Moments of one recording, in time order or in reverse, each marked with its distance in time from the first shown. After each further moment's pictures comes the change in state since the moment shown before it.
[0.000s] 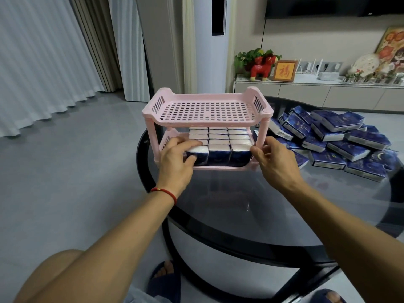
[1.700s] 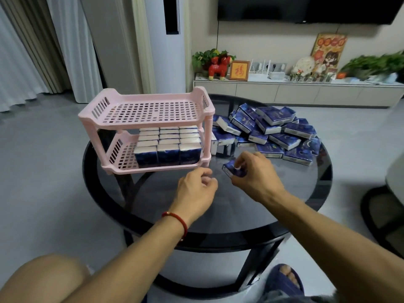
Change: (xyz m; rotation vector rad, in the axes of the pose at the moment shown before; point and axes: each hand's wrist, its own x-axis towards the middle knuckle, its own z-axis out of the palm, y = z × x) left_hand -0.066 0.092 0.083 -0.202 -0.459 -0.283; right_hand -0.044 0.049 -0.054 -0.295 -0.016 -0.028
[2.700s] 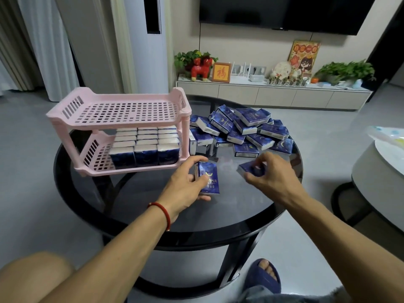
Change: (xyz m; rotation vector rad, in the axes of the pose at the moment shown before) left_hand -0.002 0.023 0.010 -0.411 -0.236 -0.045; right_hand -0.022 0.070 -0.050 -0.034 0.069 0.106
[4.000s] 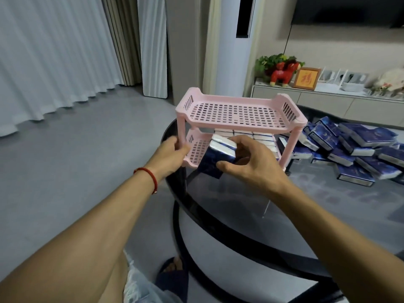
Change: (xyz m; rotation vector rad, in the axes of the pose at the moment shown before) left_hand -0.015 0.003 -0.235 0.342 0.512 -0.051; right_hand 0.015 -0.232 0.084 0.577 -0.318 -0.410
